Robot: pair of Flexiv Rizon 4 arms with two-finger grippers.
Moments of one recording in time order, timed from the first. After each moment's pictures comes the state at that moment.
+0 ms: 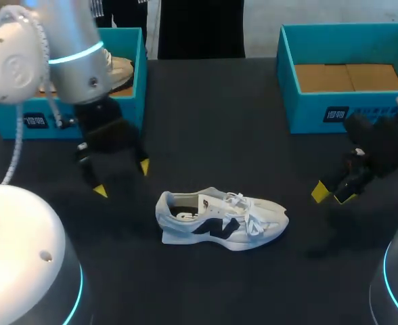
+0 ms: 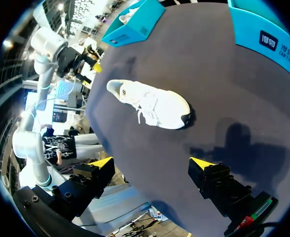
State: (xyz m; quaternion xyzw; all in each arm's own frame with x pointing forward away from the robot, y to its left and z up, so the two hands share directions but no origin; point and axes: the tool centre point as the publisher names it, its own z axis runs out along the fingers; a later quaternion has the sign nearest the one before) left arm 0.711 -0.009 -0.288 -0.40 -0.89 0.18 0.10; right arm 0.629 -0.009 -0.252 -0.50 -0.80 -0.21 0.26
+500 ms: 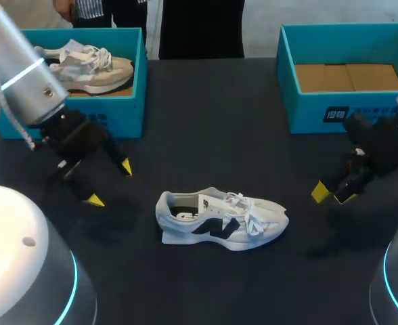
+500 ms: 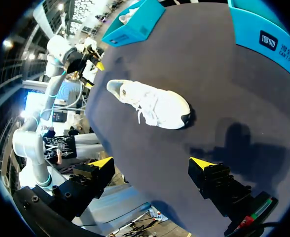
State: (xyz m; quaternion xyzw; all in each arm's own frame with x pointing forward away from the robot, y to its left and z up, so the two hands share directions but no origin) left arm 0.707 0.009 -0.310 -0.22 -0.91 0.33 0.10; right arm 0.629 -0.009 -0.252 -0.50 -0.80 -0.21 0.26
